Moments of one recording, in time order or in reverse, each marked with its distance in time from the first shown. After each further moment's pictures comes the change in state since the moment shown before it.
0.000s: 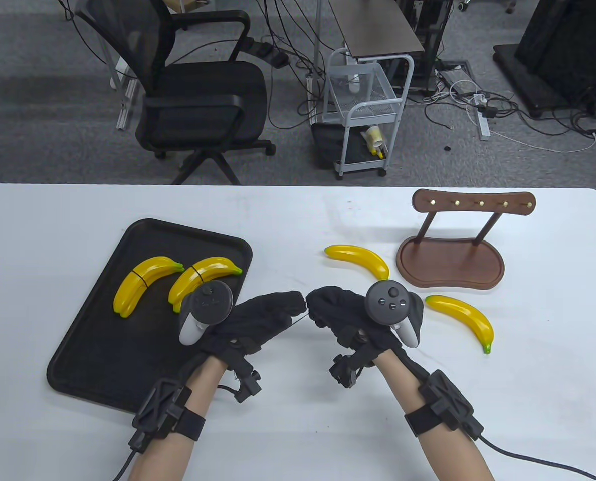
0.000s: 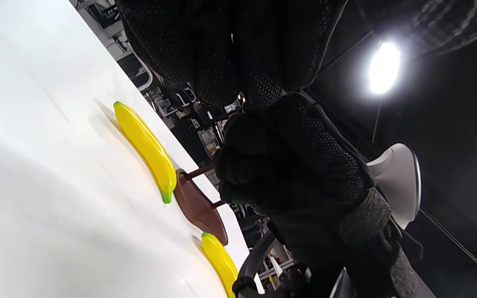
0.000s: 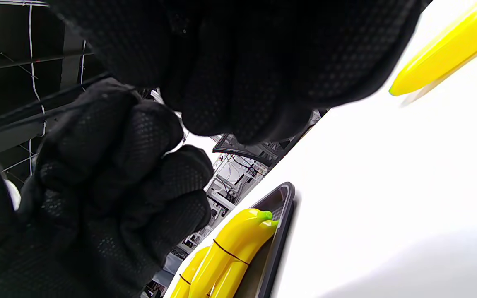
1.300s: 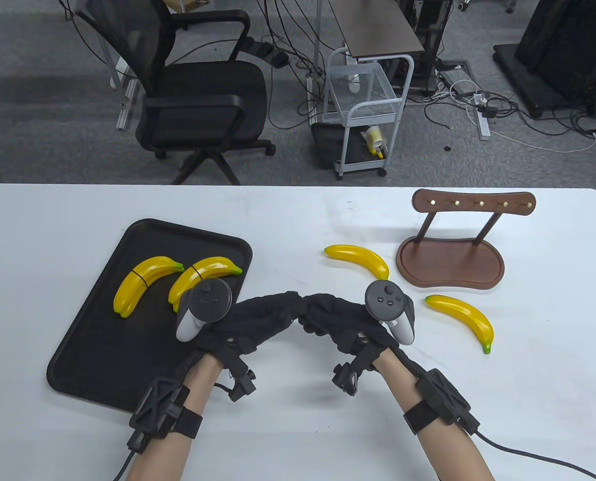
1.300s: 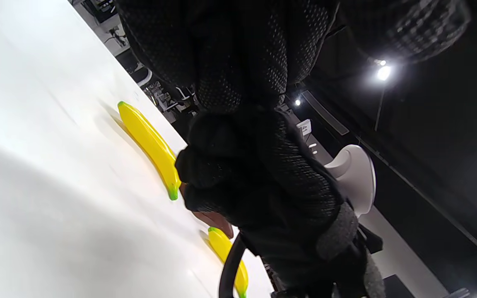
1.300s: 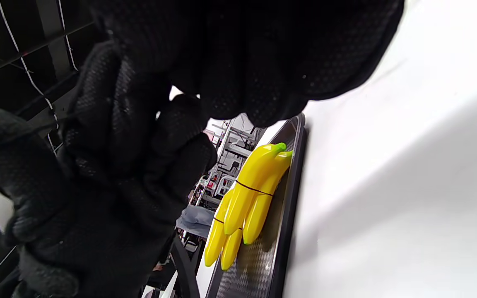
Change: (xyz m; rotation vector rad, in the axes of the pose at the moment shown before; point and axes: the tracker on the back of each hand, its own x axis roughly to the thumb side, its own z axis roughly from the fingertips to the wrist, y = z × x) left_hand 0.002 0.007 0.001 -0.037 0.006 -0.047; right_hand -0.024 0.019 -0.004 0.217 -0.004 -0.215
